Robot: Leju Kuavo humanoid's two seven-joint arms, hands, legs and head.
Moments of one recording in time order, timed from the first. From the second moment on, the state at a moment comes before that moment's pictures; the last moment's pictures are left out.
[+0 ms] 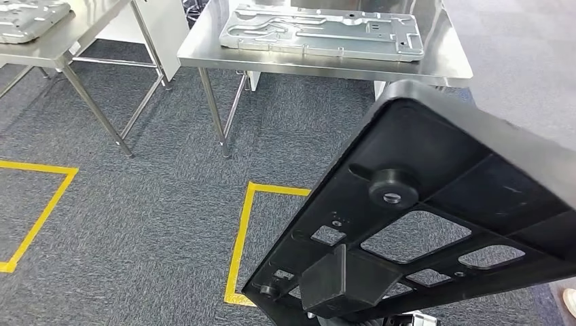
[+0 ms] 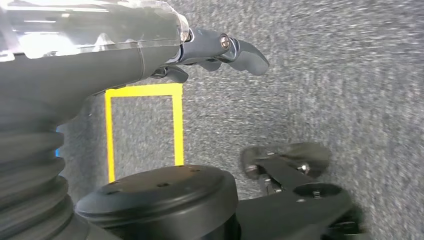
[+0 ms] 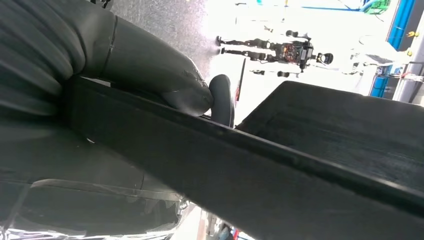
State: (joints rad) left arm -0.14 -0.05 -1.53 -0.14 1.34 0.44 -0.06; right arm 0.16 -0.18 0.34 -1.88 0.06 0.56 -0.61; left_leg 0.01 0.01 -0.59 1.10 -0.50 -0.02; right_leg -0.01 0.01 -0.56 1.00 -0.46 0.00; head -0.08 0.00
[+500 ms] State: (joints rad) left arm -0.14 -0.05 -1.52 -0.14 1.33 0.43 -0.03; right arm 0.18 -0.18 0.32 -1.86 0.02 0.53 -0.58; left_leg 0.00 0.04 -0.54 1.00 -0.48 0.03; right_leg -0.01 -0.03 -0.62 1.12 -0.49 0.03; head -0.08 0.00
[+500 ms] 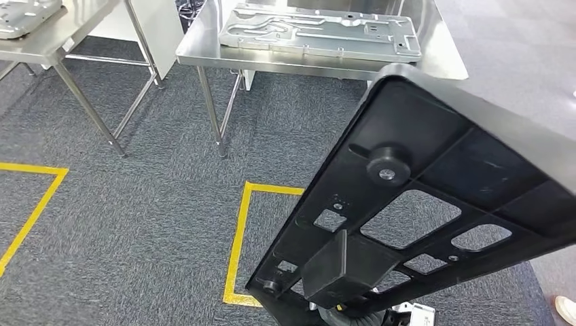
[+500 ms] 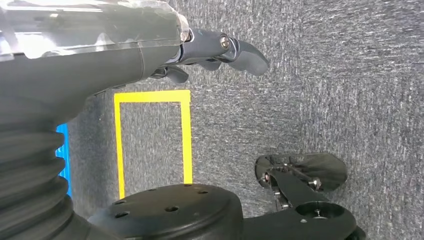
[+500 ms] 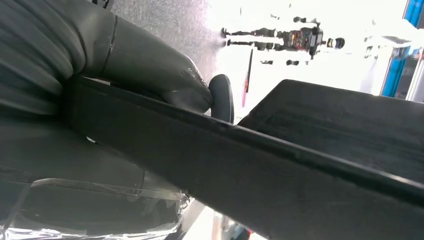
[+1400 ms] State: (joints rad) left arm -0.13 -0.05 -1.52 -0.14 1.35 0.44 -0.01; right arm 0.18 -0.15 0.31 -1.87 0.03 0.52 -0.56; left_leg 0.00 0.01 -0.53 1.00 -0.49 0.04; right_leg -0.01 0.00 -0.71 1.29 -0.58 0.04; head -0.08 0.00
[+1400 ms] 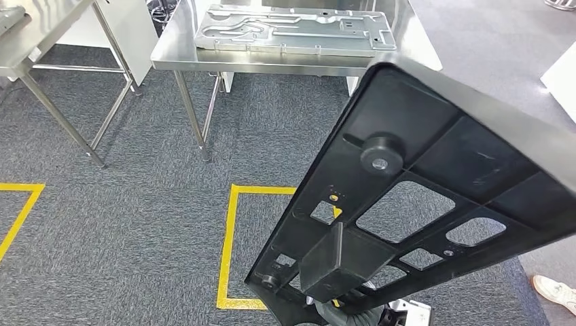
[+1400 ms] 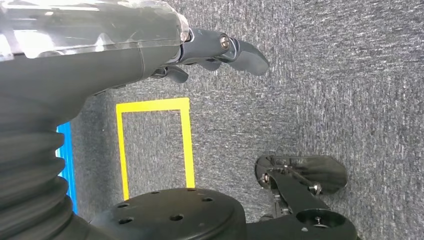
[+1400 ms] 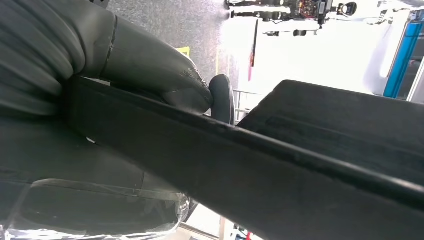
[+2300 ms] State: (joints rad) left arm -0.13 -0.05 -1.50 -0.14 1.38 0.34 -0.05; right arm 0.13 -0.15 0.31 -1.86 0.03 0.54 -0.56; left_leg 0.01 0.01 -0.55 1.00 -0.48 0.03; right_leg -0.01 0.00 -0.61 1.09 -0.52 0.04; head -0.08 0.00
